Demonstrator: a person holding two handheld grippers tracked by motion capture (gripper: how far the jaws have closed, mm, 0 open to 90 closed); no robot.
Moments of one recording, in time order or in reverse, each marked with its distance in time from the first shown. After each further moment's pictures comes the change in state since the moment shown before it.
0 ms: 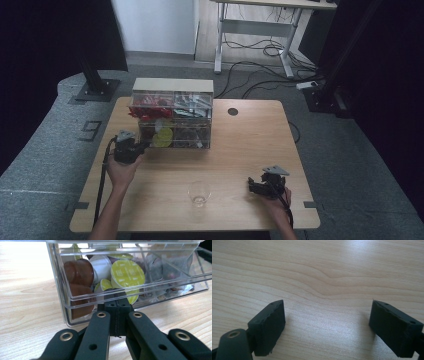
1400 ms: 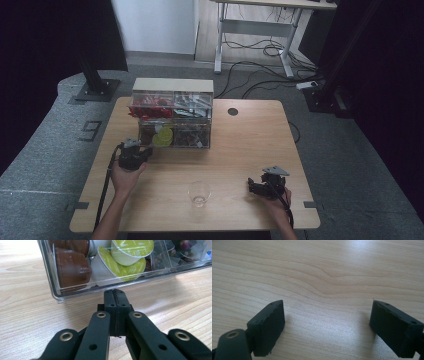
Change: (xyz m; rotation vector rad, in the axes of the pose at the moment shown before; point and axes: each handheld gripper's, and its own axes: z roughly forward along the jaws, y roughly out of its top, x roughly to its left) left arm -0.003 -0.026 0.015 0.098 0.001 0.023; right arm 0.000 -0.001 -0.001 0.001 0.006 -0.009
